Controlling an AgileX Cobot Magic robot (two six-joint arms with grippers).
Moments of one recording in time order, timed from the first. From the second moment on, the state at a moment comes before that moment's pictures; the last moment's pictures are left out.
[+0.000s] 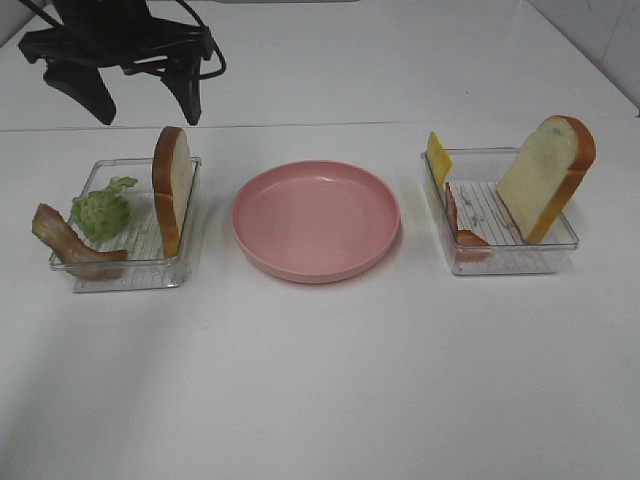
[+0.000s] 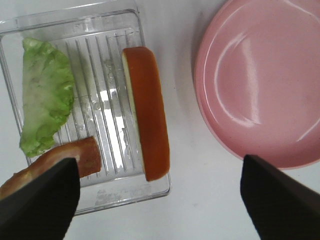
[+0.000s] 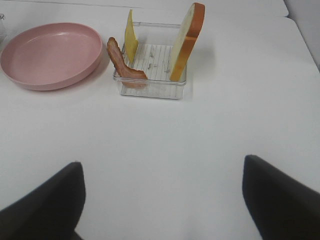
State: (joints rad) left arm -0.32 2.06 -1.90 -0.06 1.21 -0.24; right arm 0.00 -0.01 -0.51 0.13 1.07 -0.14
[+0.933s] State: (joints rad) left arm -0.32 2.24 -1.93 -0.05 1.16 -0.26; right arm 0.00 -0.01 -0.51 0.13 1.07 -0.14
